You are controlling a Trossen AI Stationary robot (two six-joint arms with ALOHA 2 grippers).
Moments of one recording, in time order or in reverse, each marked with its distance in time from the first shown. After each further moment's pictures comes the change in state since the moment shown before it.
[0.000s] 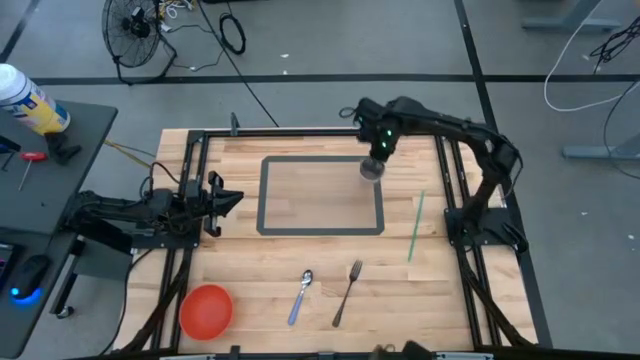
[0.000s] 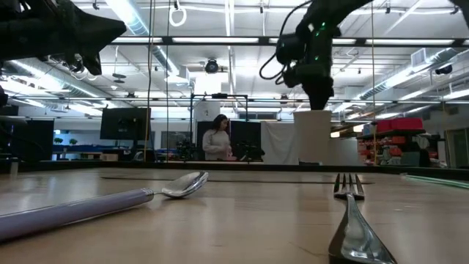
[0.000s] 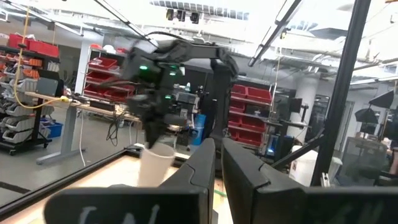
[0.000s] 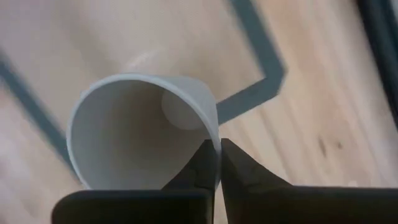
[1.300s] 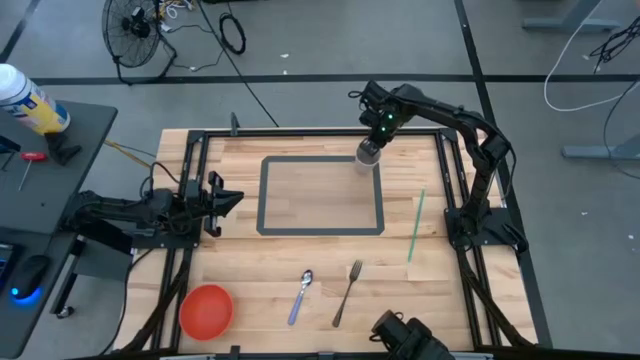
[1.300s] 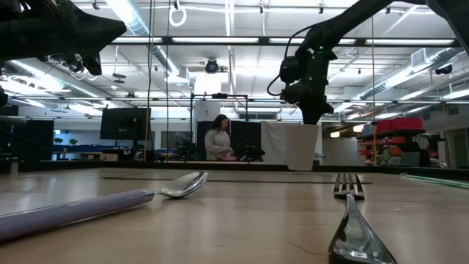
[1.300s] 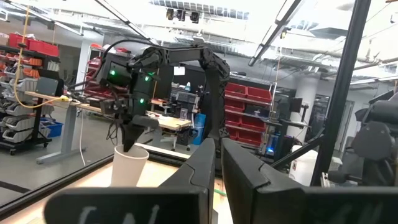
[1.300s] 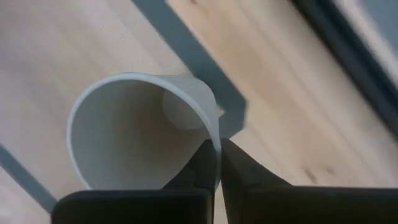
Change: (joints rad) left arm 0.000 0.000 0.000 -0.002 0.000 -0.002; right arm -0.165 0.095 0.010 0.114 -0.099 0.013
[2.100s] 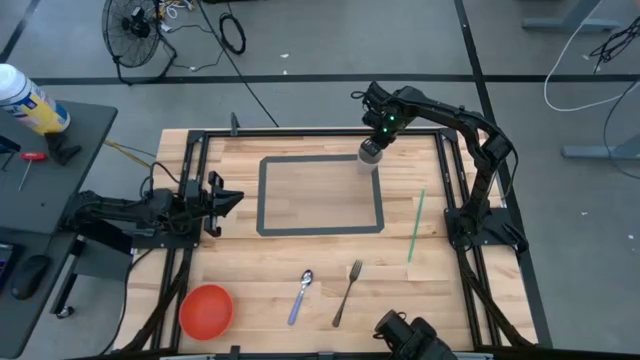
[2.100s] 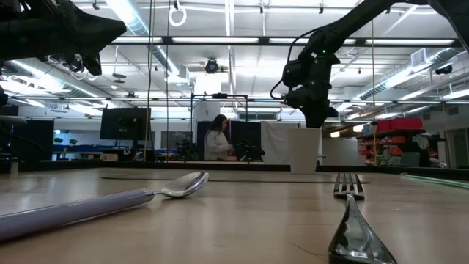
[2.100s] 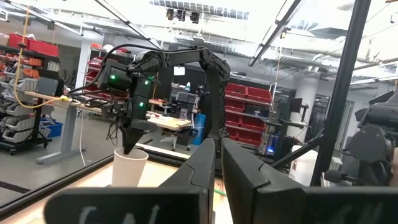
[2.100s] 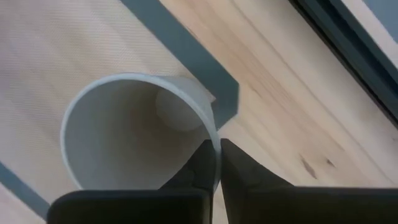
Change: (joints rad) left arm 0.000 0.000 0.000 0.000 0.000 0.001; right arm -0.019 -0.011 -0.045 0.030 0.032 0.033
